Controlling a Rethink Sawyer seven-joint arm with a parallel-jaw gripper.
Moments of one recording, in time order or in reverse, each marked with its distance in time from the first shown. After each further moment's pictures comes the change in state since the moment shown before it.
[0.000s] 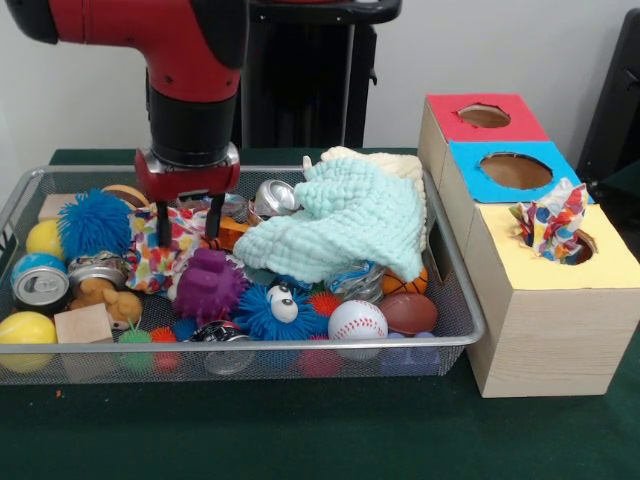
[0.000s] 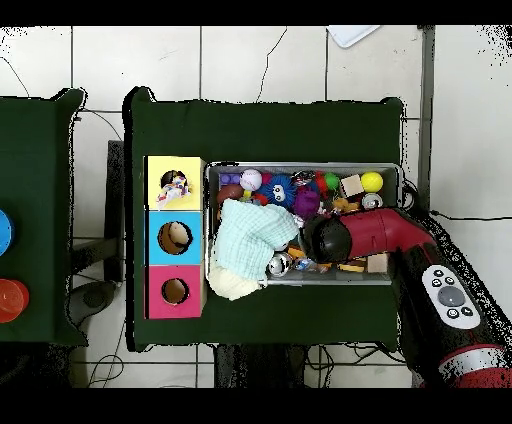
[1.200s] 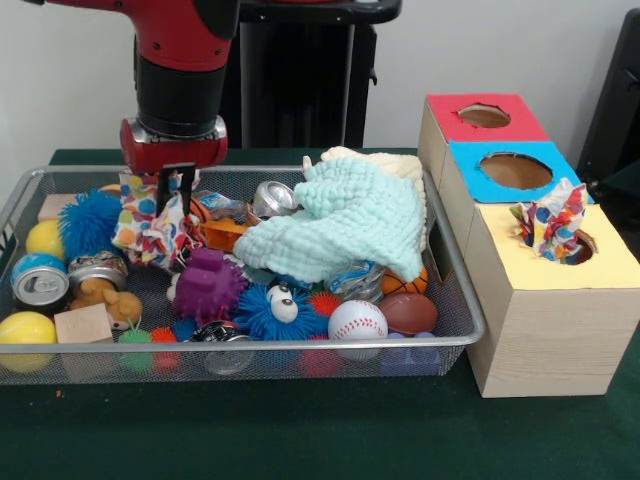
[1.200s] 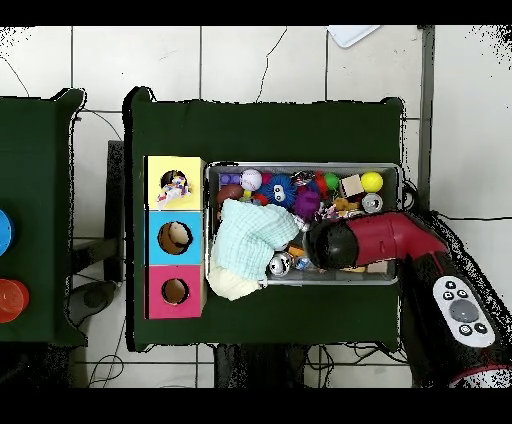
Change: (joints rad) arm -0.009 -0.084 -0.002 0.044 0.021 0.034 0.000
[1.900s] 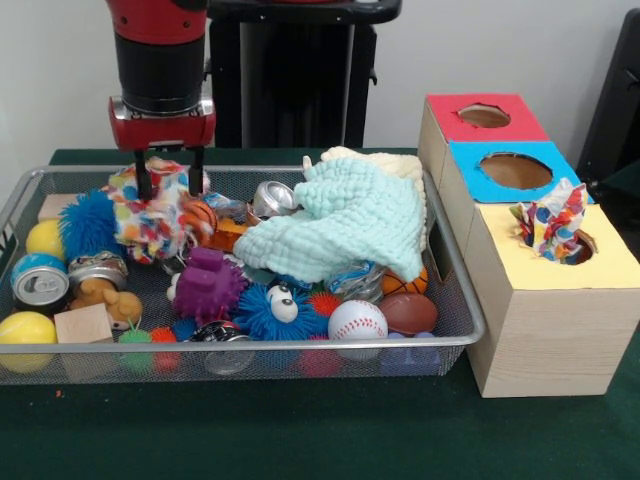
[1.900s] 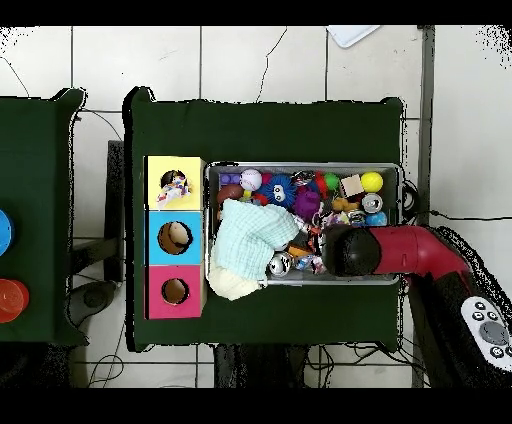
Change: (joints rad) arm -0.067 -0.040 -0.001 0.056 0.141 -0.017 0.000
